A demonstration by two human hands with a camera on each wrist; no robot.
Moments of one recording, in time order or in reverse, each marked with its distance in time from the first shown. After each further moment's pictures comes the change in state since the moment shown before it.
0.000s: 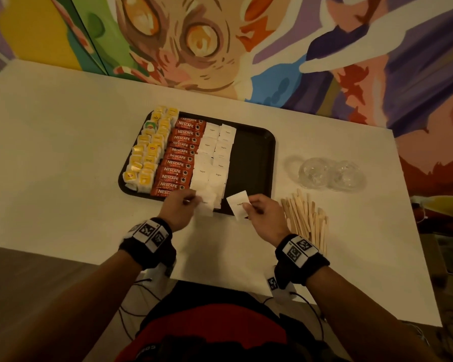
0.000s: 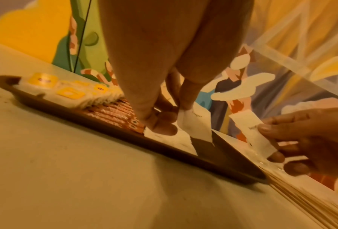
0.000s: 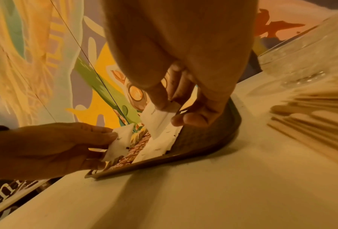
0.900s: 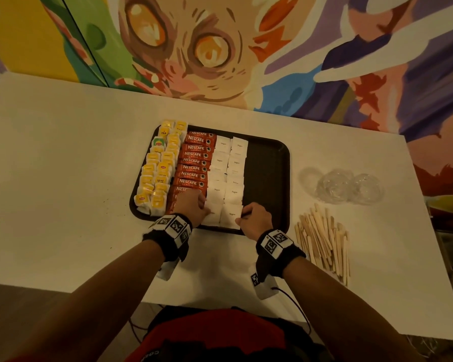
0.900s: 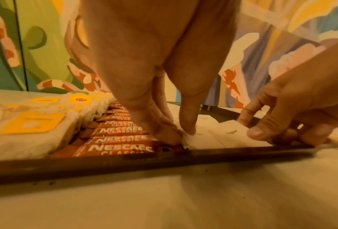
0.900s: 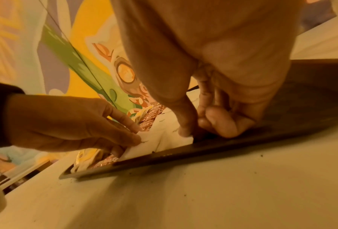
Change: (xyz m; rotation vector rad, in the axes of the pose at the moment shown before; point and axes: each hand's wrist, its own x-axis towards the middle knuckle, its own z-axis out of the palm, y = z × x) left_hand 0.077 -0.005 -0.024 0.337 -0.062 -0.174; right_hand 0.058 -0.041 0.064 -0.142 -0.069 0.356
